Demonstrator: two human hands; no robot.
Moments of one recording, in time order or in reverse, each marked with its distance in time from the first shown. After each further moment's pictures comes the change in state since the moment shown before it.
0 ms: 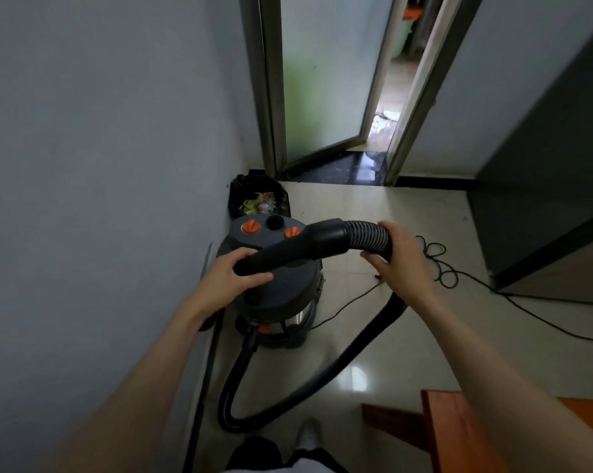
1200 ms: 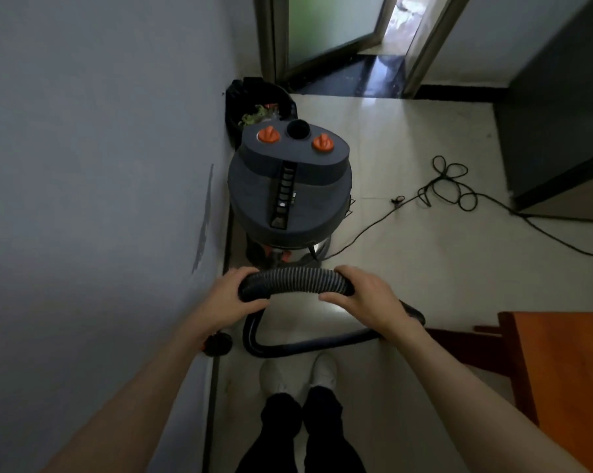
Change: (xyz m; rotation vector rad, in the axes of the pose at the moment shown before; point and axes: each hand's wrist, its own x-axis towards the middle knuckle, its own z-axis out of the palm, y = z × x) left_hand -0.051 -0.211 0.018 0.229 -0.230 -0.162; right_hand -0.129 -0.040 0.183 -0.050 -0.522 0.054
